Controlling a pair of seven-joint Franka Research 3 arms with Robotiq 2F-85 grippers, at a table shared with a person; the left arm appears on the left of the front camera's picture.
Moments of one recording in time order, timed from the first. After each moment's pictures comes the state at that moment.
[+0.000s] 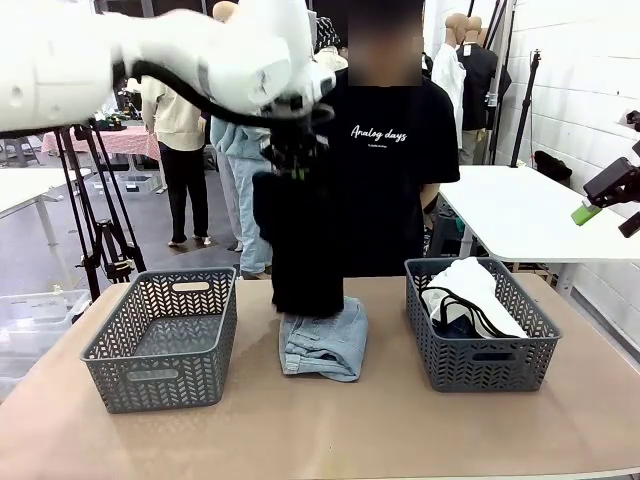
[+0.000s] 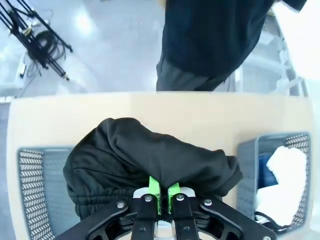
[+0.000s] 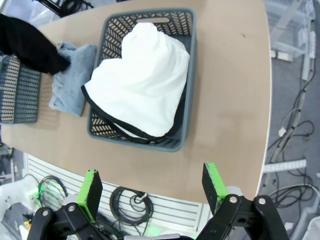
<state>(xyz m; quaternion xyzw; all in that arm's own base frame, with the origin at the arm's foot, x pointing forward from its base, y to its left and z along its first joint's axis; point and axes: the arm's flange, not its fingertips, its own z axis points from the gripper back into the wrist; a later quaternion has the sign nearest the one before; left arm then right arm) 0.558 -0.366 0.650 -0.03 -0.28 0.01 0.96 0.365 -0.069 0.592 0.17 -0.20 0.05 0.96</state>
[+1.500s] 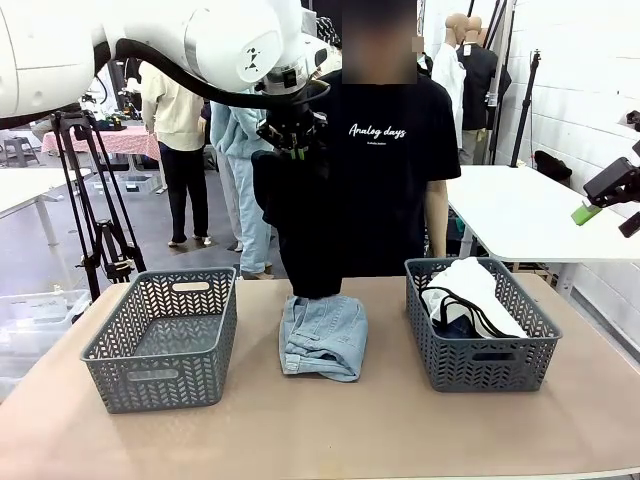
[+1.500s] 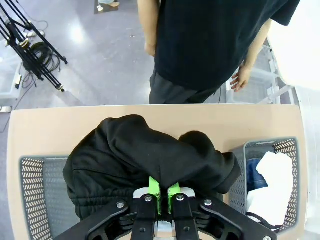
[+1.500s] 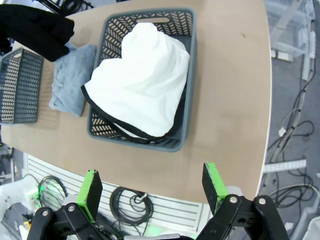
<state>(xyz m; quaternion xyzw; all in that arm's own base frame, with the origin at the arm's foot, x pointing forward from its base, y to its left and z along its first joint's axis) 0.554 -0.366 0.666 -0.04 -0.30 0.00 0.95 0.365 -0.069 0.592 0.17 -0.20 0.05 0.96</state>
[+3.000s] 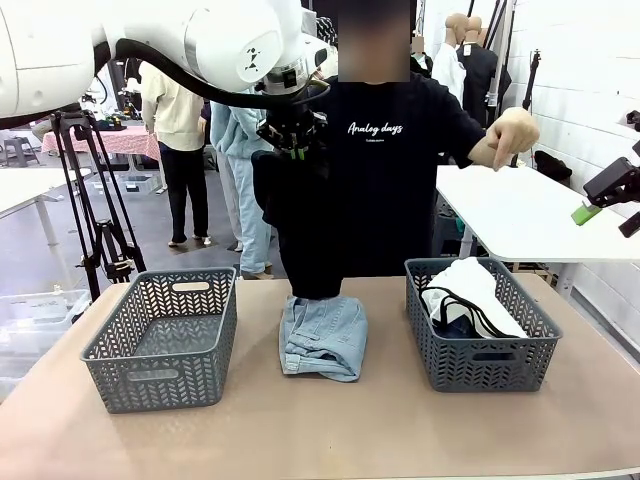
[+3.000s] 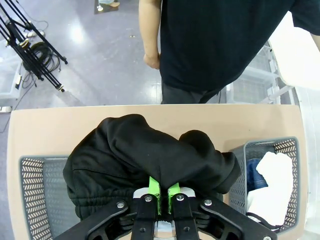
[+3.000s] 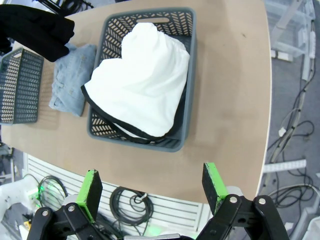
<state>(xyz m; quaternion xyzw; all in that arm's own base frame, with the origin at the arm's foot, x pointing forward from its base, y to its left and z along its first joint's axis) 0.554 -0.366 0.666 -0.04 -0.30 0.00 0.95 0.365 -0.069 0.592 0.17 -0.20 0.05 0.96</state>
